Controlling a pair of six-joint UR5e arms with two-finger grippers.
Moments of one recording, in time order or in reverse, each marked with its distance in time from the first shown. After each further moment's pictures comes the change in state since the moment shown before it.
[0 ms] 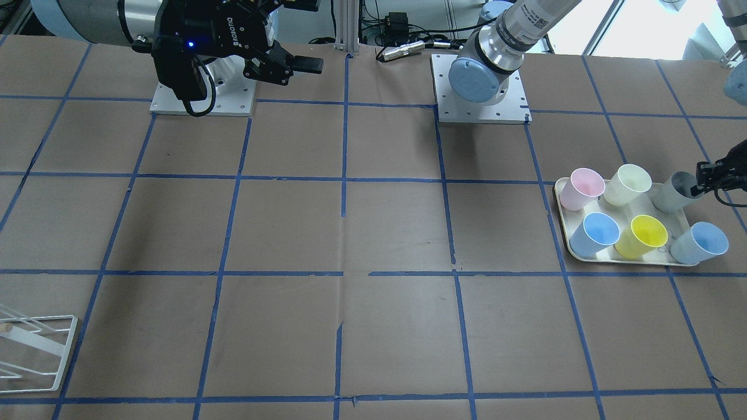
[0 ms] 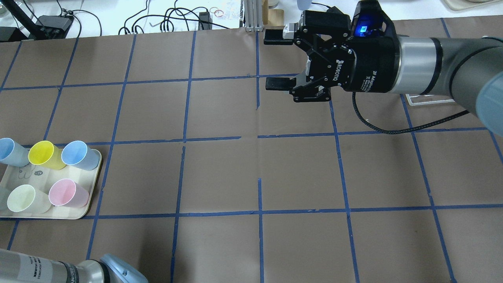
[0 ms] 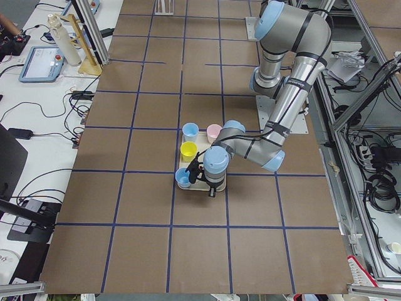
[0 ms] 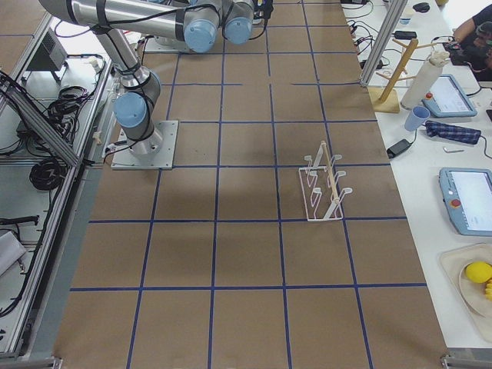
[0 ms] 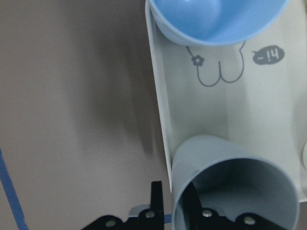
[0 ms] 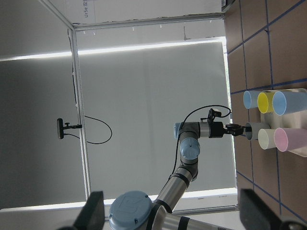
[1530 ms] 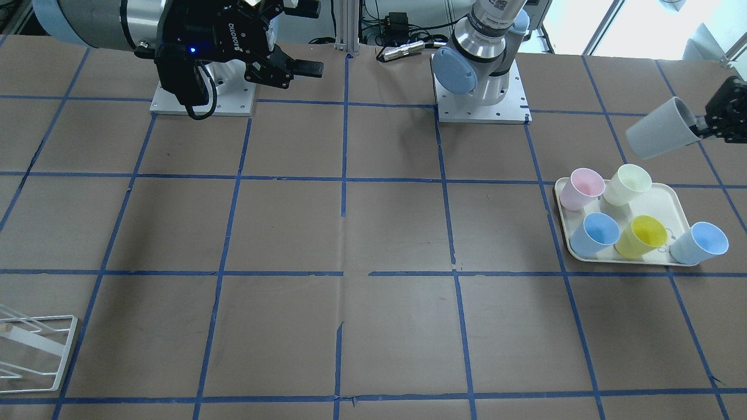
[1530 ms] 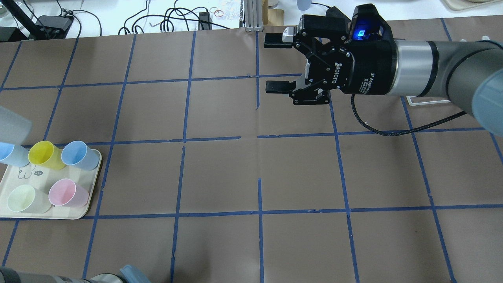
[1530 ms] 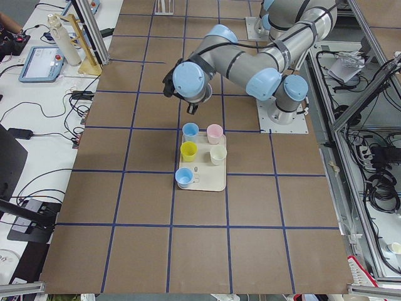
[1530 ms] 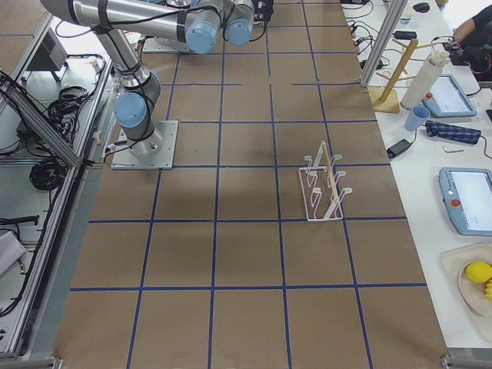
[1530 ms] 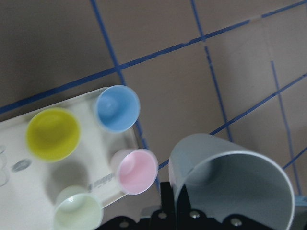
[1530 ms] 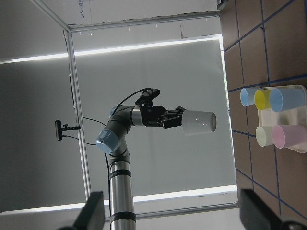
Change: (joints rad) left arm -0.336 0.217 0.459 -1.125 -0.377 -0.066; right arm 0.000 0.007 0.003 0.002 -0.008 0.007
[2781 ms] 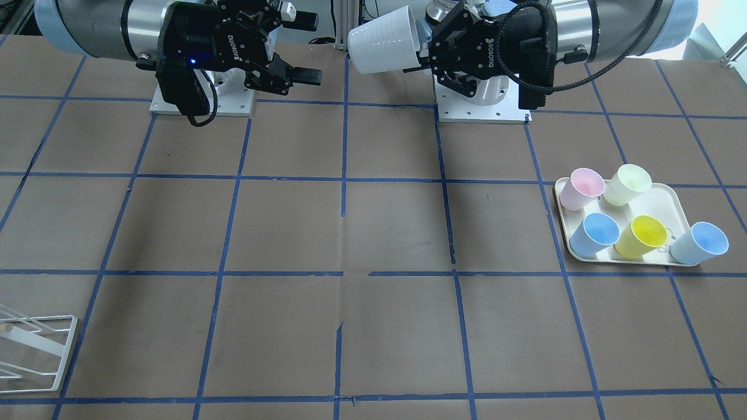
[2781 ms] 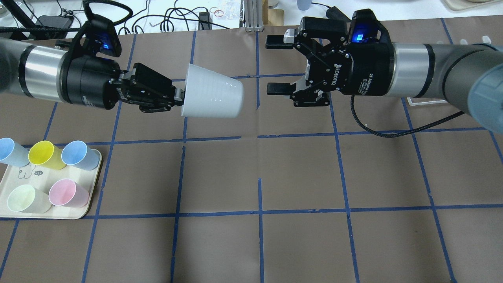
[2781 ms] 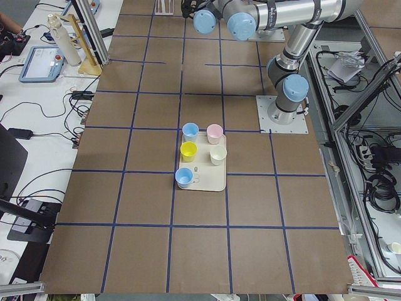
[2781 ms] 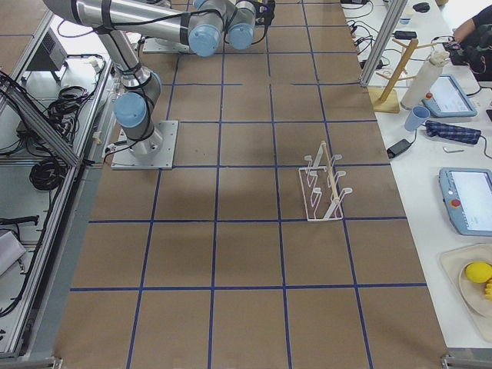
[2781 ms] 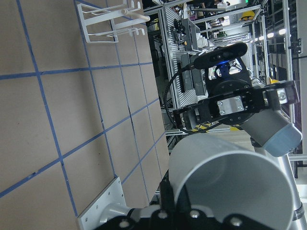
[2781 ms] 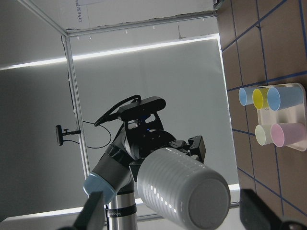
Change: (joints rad) left arm -0.502 0.299 -0.420 -0.117 -0.785 -0.216; right arm -0.004 0.018 0.002 0.036 0.001 0.003
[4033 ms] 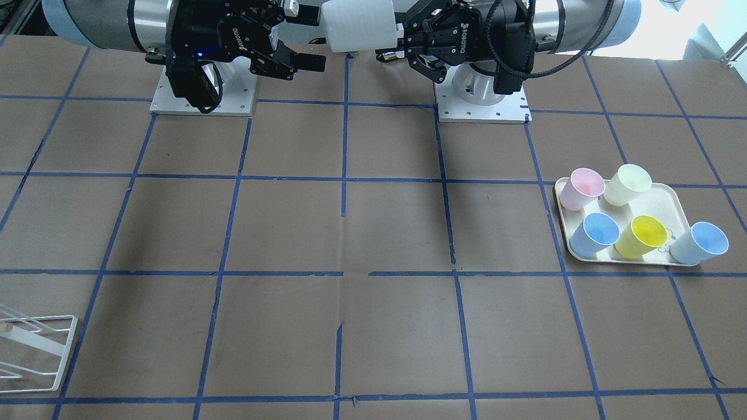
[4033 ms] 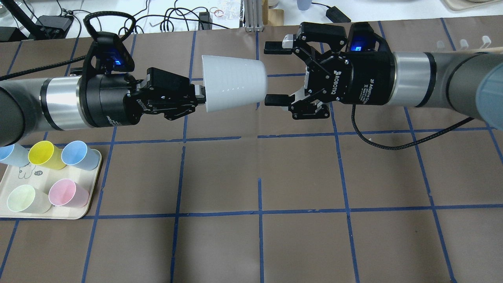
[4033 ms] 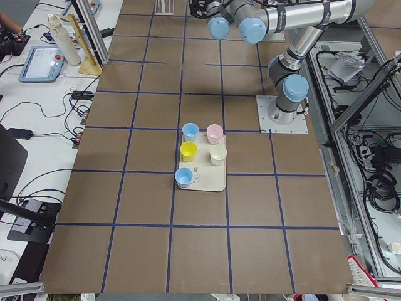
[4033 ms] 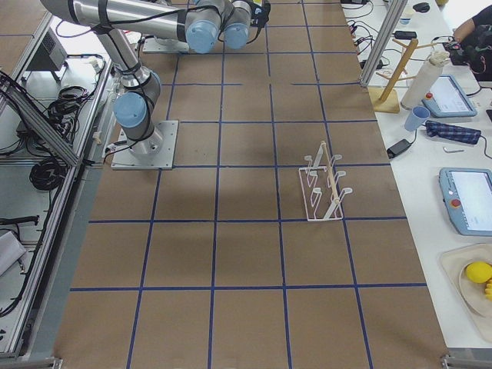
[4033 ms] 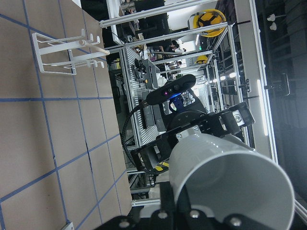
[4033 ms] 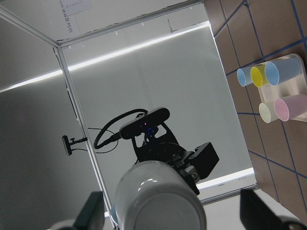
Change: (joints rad) left arm -0.028 0.098 -0.146 0.007 -0.280 0.014; right arm 0.005 -0.021 -0.011 0.152 0.001 0.019
